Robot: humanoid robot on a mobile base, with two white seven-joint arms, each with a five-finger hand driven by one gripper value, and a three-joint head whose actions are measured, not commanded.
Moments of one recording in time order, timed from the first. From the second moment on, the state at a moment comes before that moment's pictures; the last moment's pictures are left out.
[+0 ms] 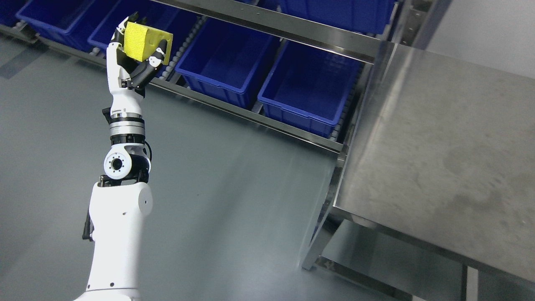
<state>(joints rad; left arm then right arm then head) -0.54 0.00 0.07 -1.21 0.21 -0.35 -0.01 0.00 0.00 -0.09 0.00 0.00 -0.10 0.02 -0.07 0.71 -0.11</state>
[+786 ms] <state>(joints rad) -0.29 0.00 0.13 -1.36 0.21 -0.38 -0.05 0.00 0.00 -0.09 0.00 0.00 -0.10 0.02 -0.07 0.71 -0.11</state>
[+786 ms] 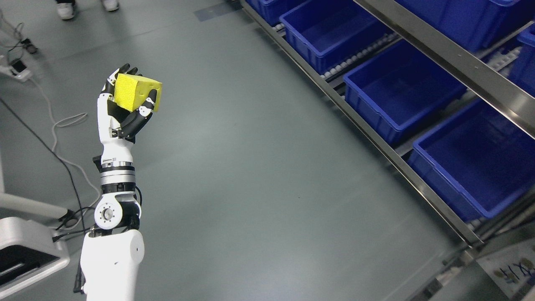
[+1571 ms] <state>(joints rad) -0.25 0.00 0.14 -1.44 0.21 -0.39 -0.06 0.00 0.00 -0.09 0.00 0.01 -0.10 0.02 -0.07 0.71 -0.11</state>
